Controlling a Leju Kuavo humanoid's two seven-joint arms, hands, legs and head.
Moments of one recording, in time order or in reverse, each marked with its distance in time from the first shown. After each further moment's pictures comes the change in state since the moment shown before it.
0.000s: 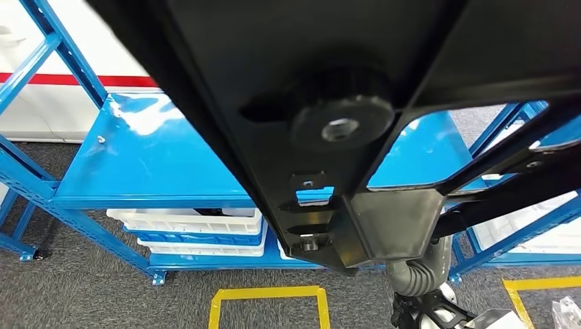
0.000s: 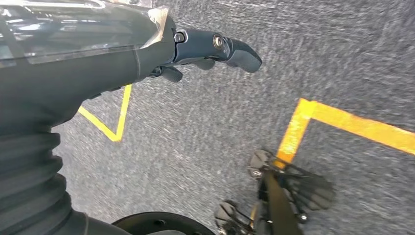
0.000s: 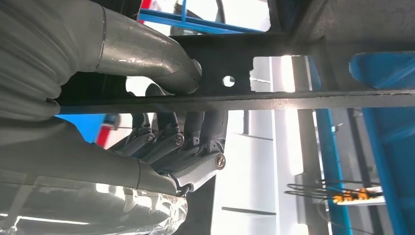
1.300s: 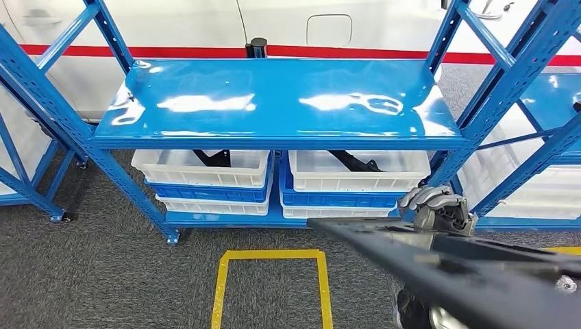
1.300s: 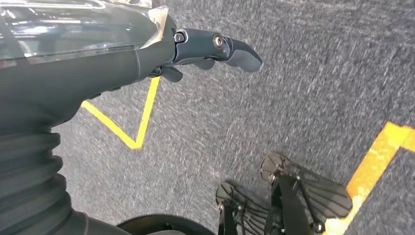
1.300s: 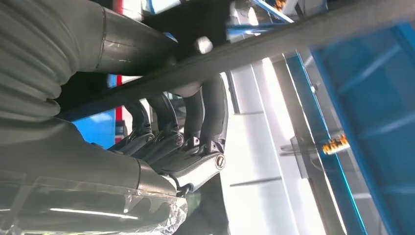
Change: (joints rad) left arm 0.008 -0.004 0.025 0.001 0.008 -0.005 -0.005; right arm -0.065 0.020 -0.022 0.075 -0.221 -0.041 0.003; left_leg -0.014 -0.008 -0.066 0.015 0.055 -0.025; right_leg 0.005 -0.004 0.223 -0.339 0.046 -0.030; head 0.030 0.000
